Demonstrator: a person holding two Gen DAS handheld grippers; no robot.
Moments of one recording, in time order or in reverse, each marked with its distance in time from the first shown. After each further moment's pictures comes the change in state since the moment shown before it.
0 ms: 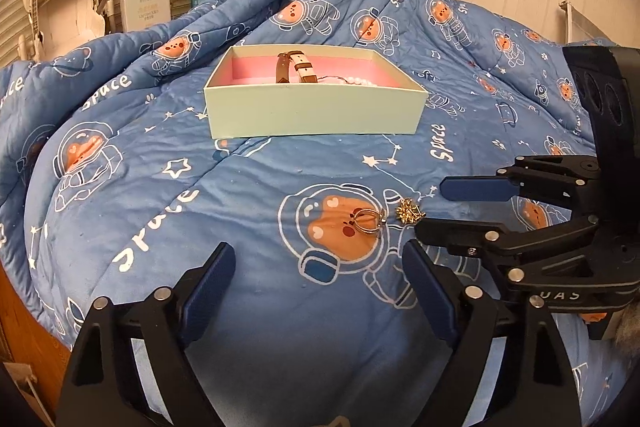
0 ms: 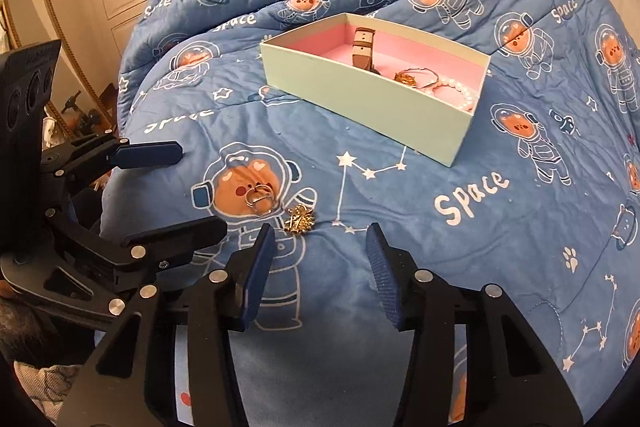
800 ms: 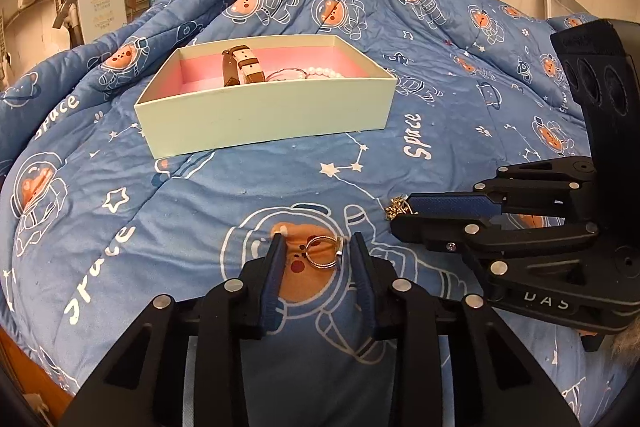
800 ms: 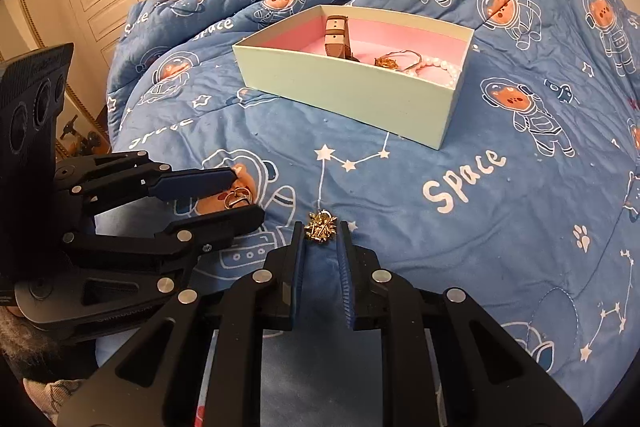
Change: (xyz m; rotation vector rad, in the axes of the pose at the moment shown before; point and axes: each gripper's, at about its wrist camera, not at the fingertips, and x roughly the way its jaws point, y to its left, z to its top) left arm 0.032 -0.023 0.017 0.086 0.048 -0.070; right arm 0.000 -0.021 -0.003 0.121 -0.018 0.016
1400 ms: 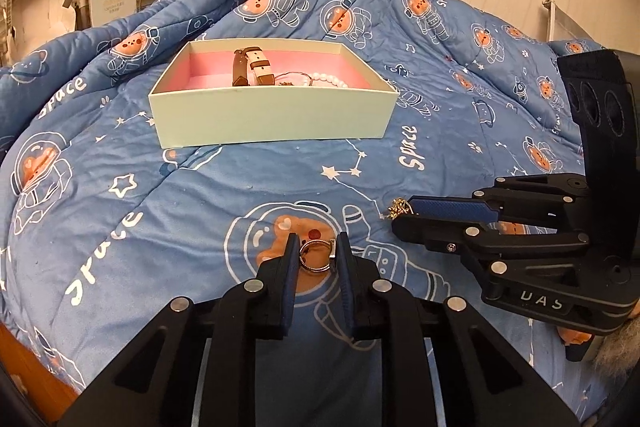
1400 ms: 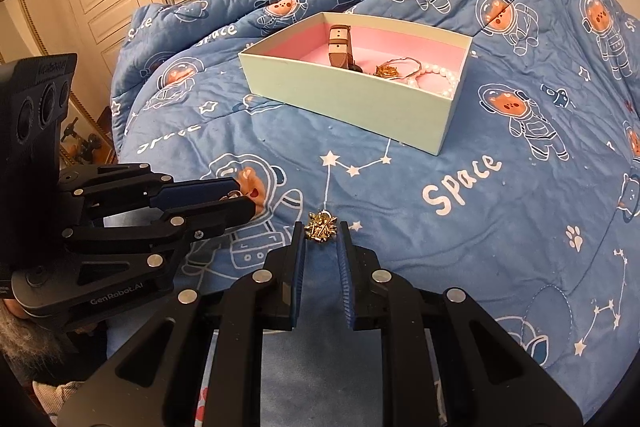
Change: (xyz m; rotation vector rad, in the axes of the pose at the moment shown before) left arm -0.015 0.009 -0.001 -0.076 -0.014 -0.041; right arm -0.011 0.004 0.004 0.000 -0.013 0.009
